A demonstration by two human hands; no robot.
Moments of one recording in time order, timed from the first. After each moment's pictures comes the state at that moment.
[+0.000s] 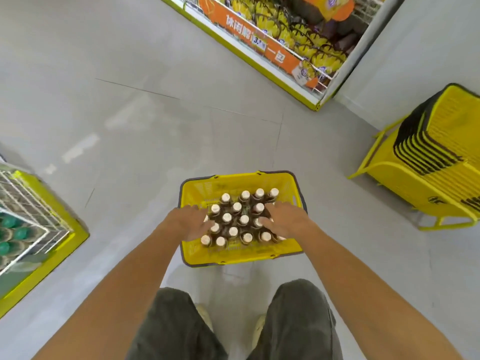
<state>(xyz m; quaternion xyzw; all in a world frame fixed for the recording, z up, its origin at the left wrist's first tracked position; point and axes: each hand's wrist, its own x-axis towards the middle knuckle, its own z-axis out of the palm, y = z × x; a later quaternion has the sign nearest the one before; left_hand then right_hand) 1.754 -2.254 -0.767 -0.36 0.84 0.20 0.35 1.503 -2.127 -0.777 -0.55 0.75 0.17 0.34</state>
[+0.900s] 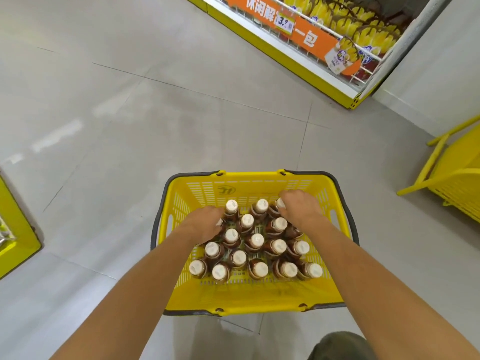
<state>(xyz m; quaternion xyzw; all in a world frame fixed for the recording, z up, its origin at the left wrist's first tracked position) 1.711 -2.292 -1.017 -0.39 0.86 0.23 0.21 1.456 -2.210 -1.000 -0.59 0.78 0.13 0.16</state>
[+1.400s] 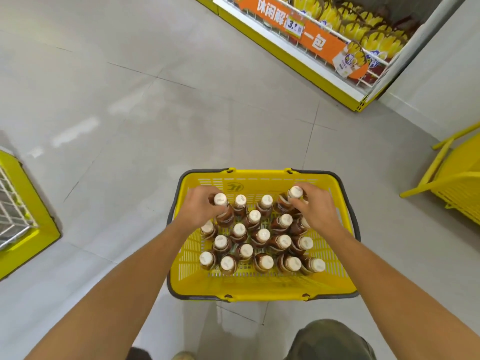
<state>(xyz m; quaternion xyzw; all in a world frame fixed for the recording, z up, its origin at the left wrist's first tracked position) 1.742 -2.299 -0.982 -0.50 0.76 0.41 -0.11 1.451 -2.173 -0.974 -0.51 0.80 -0.23 0.21</state>
